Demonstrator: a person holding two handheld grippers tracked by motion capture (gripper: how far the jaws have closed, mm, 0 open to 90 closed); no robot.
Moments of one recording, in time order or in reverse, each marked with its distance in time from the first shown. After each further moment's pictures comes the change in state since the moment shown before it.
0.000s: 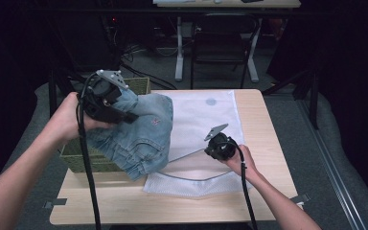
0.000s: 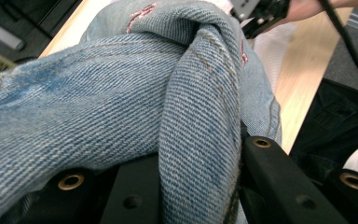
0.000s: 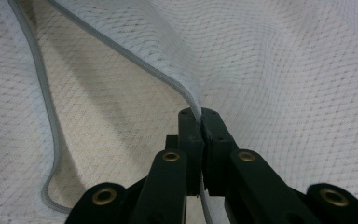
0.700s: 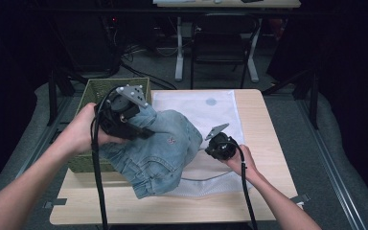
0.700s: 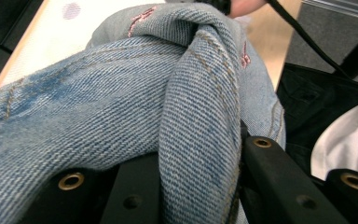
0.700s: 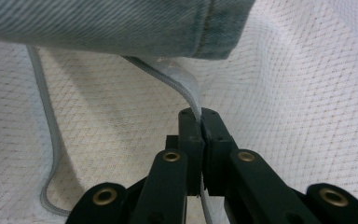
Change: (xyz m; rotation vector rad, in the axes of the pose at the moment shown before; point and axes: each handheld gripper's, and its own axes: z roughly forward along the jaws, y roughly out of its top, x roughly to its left) left arm -0.043 0.012 0.009 0.028 -0.074 0.118; right arm -0.002 -0.001 0.000 -0.004 -0.003 0.011
